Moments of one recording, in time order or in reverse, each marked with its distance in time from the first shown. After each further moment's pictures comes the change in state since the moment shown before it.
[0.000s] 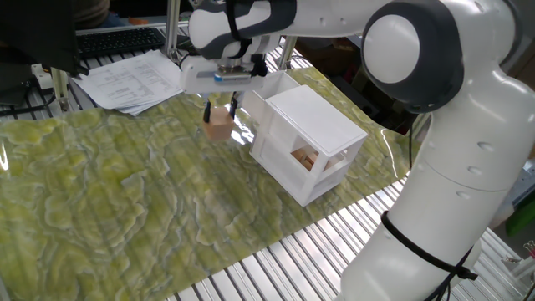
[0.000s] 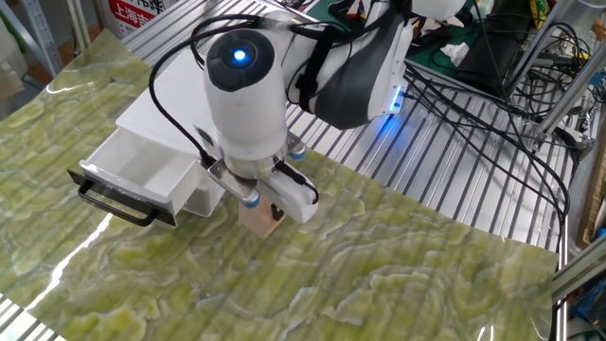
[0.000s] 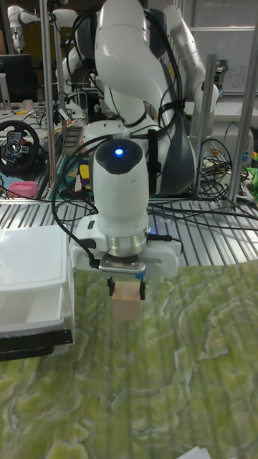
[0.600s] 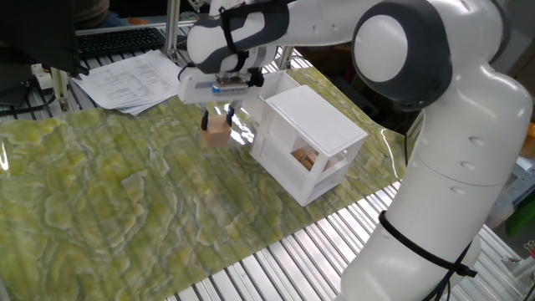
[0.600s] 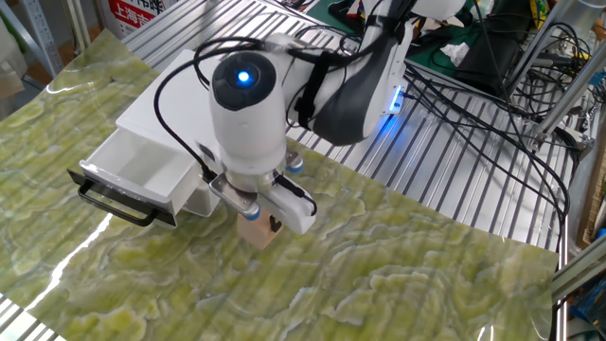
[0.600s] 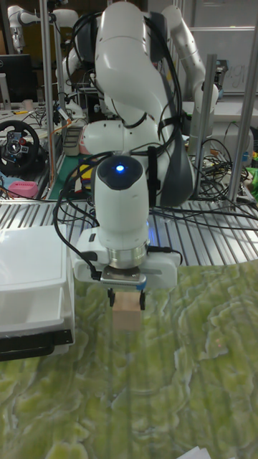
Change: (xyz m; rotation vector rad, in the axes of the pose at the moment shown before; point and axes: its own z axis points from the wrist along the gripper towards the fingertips) arm -0.008 0.002 0.030 -0.001 -0.027 -0.024
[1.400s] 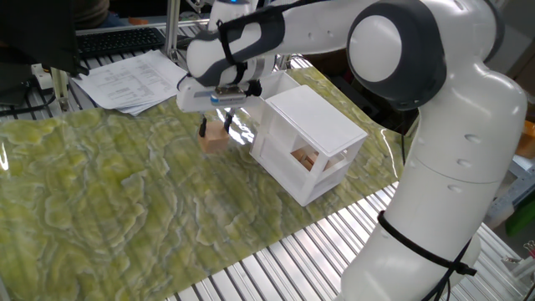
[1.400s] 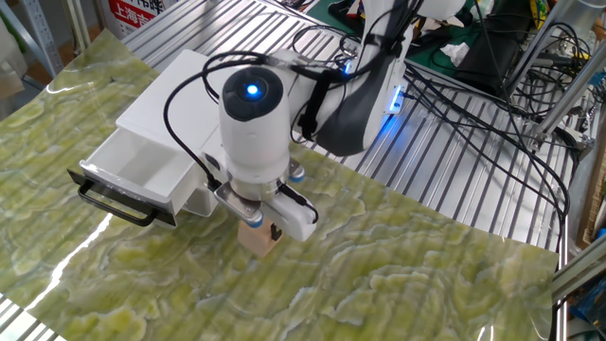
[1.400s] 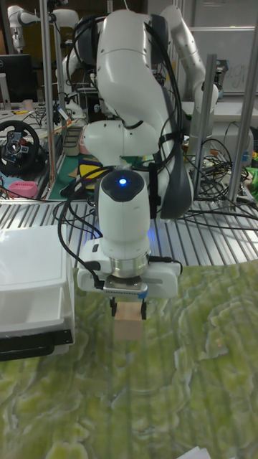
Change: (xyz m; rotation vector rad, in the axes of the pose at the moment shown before) arm -0.001 0.003 0.028 -0.006 -0.042 -0.004
